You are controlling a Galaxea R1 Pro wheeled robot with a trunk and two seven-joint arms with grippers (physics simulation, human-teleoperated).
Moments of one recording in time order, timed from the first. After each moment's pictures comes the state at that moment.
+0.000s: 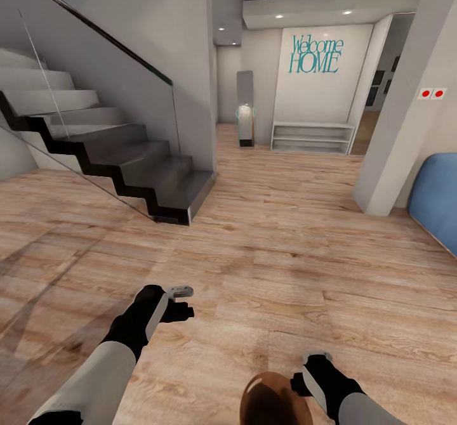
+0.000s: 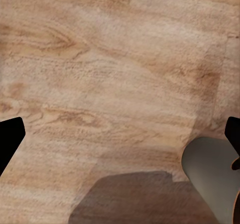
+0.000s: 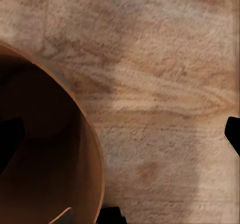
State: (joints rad) left arm -0.72 -0.09 0.01 -0.71 0.07 0.89 0.02; right arm -0.60 0.03 0.01 -0.30 0.00 0.53 -0.20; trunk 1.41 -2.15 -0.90
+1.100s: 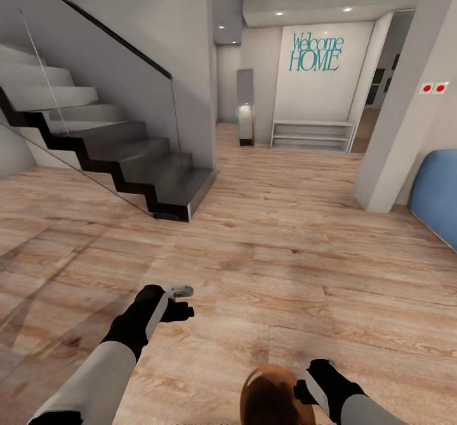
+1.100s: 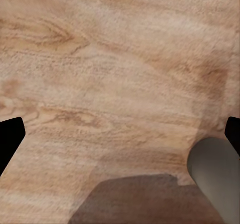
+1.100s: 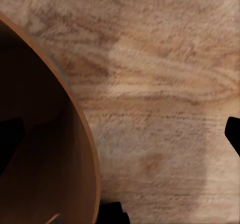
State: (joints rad) left arm -0.72 -0.09 0.01 -0.71 0.07 0.89 0.02; right arm -0.61 0.03 -0.01 -0.24 0.00 0.53 -0.20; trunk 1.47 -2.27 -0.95
